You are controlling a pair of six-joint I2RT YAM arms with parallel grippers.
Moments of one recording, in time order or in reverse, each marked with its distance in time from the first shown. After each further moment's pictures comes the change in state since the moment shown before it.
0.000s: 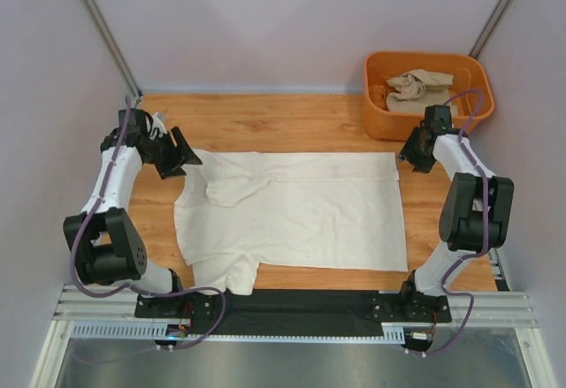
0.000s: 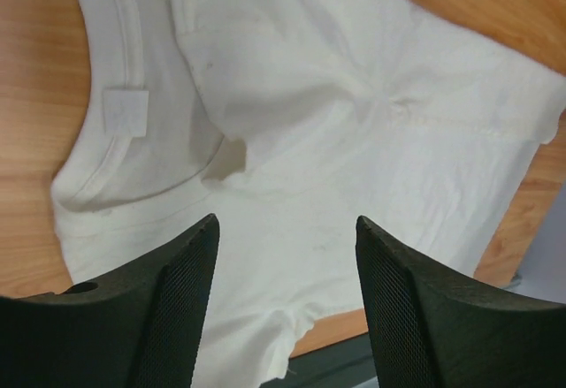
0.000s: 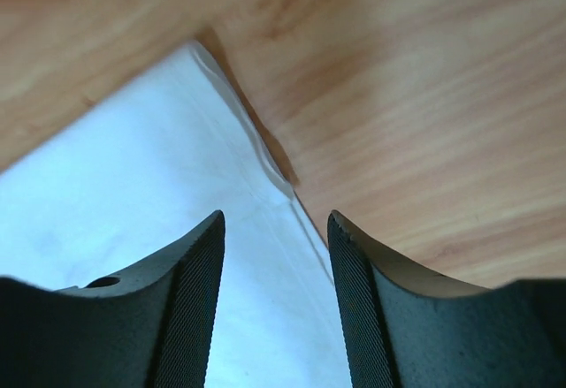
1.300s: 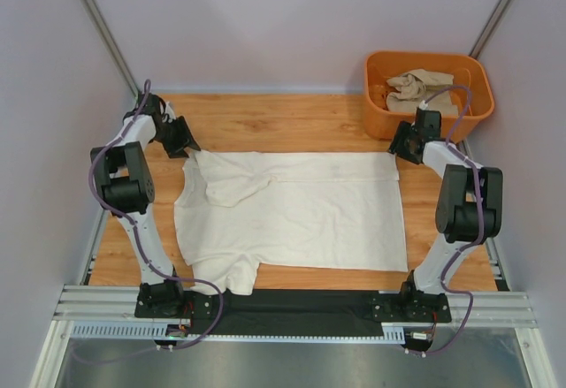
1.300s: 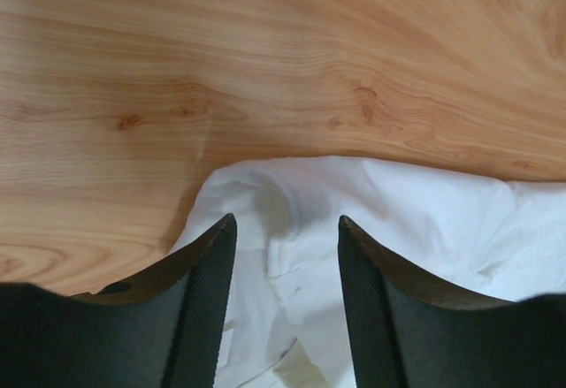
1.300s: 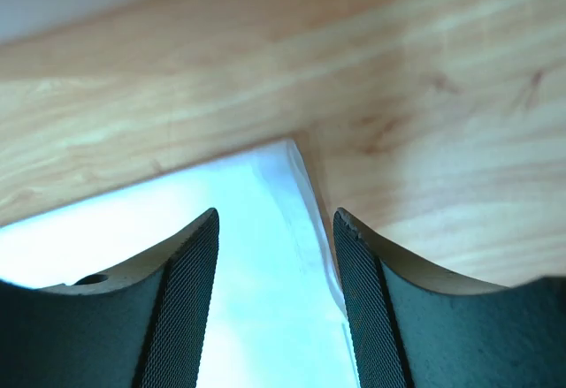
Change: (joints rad) left arm 0.000 0.583 0.414 0.135 -0.090 0.051; right arm 0.040 0.089 -0.070 0.441 -0.075 -0.123
